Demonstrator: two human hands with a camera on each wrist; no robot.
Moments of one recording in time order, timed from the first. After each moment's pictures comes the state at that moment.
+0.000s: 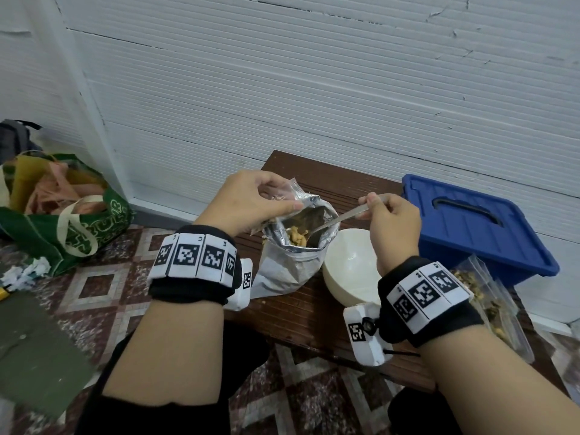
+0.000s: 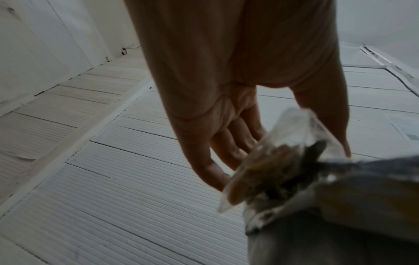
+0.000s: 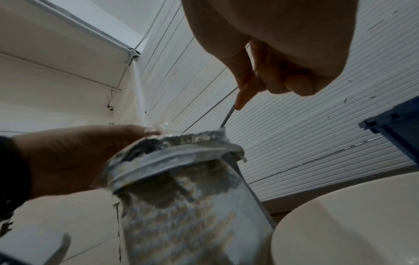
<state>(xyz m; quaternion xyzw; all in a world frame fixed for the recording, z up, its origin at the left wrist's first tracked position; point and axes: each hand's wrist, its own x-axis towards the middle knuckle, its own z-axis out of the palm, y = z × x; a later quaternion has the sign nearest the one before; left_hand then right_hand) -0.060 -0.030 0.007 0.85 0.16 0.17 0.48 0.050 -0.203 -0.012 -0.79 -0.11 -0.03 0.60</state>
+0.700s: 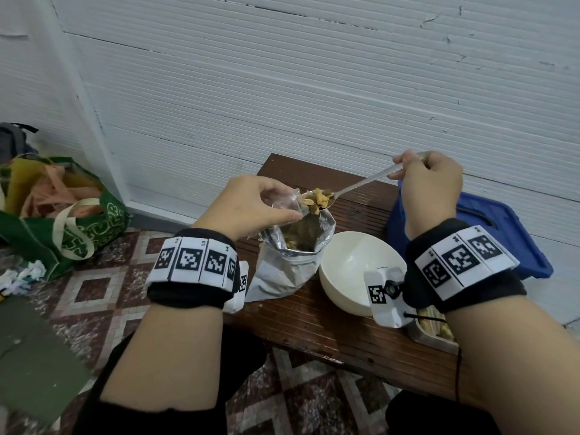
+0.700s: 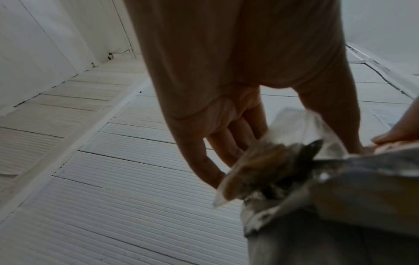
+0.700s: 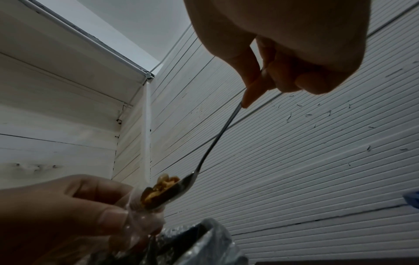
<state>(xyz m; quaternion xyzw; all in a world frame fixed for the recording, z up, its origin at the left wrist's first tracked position) -0.058 -0.033 0.009 0.87 0.16 0.15 0.44 0.076 -0.209 0.046 -0.78 -0.10 -0.11 0.61</state>
